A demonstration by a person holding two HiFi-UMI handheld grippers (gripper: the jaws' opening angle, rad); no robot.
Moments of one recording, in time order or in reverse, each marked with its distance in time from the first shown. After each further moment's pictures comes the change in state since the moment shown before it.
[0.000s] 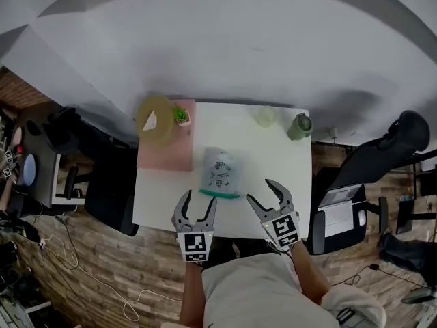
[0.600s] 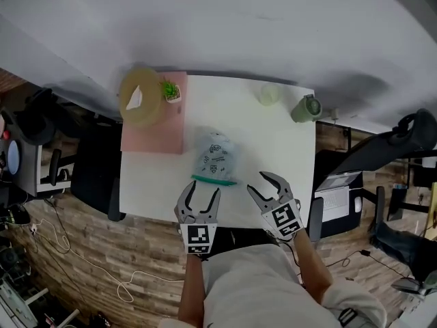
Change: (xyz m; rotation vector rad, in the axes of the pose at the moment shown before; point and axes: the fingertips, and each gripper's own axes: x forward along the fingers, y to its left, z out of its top) left arm 0.035 -0.026 -0.064 -0.064 0.099 -0.077; right arm 0.031 0.006 -0.070 -0.057 0.171 0.130
